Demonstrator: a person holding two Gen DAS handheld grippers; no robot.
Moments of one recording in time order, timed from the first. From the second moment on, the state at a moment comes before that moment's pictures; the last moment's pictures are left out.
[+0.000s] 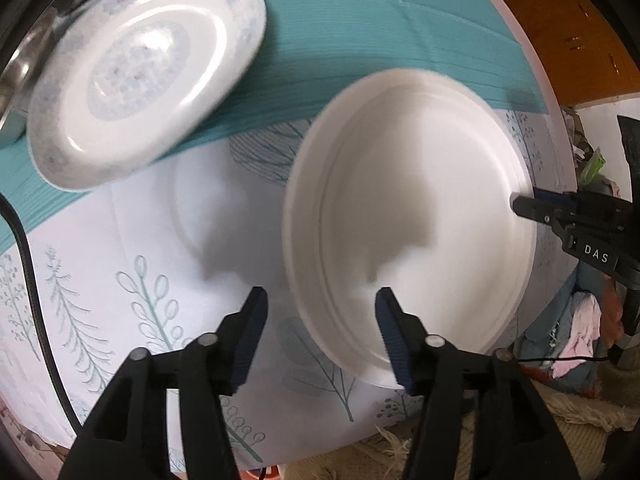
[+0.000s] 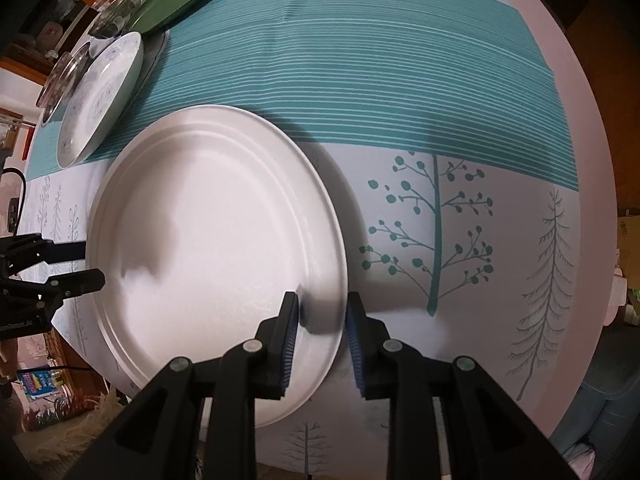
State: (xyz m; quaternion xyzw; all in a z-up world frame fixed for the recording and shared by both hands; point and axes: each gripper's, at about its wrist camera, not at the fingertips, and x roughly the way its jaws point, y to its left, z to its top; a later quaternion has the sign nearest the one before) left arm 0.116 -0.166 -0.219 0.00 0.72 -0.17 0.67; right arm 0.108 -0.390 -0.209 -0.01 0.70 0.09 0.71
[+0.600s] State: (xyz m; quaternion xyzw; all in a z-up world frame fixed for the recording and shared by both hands) left arm 0.096 -0.143 -0.151 -0.03 0.62 -0.14 0.77; right arm 0.091 -0.373 -0.141 -0.03 0.65 0.10 0.75
